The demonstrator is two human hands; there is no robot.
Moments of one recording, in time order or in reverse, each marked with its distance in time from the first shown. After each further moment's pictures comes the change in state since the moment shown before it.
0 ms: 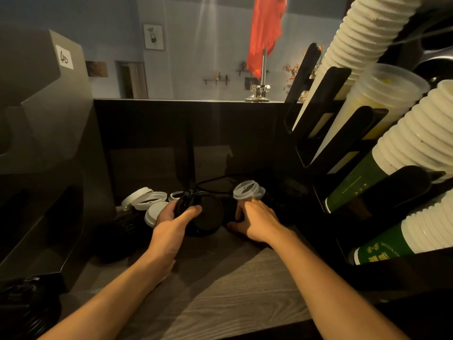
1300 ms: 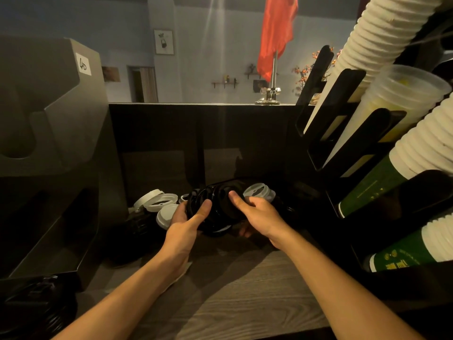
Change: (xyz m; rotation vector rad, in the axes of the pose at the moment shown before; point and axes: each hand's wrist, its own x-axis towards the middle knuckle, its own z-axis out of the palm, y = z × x) left_hand -0.003 0.001 0.000 -0.141 -0.114 0.019; right_hand -0.015 -0.028 -0.013 0.946 -0.016 0.059
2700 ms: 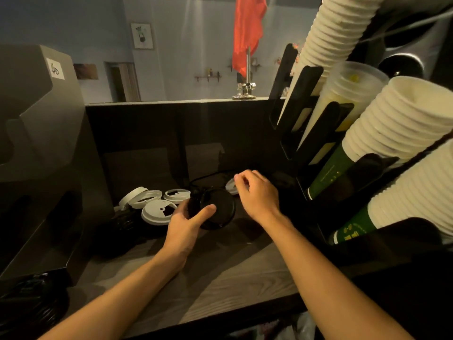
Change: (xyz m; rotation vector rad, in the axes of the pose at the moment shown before) left_hand -0.015 -0.005 0.032 0.136 0.000 -0.048; right_hand 0.004 0.012 -0.031 -0.636 0.454 -0.252
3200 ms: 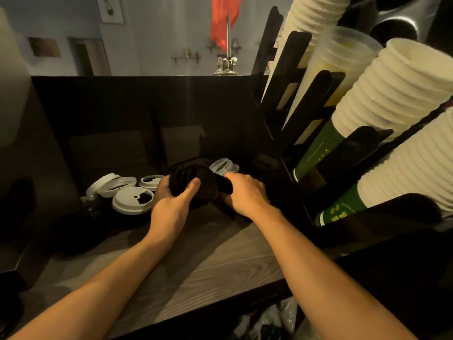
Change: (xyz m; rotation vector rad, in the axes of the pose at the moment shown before) left_hand 0.026 -0.009 0.015 0.231 0.121 0.117; right_hand -0.004 0.028 0.015 -0.296 -0.292 0.052
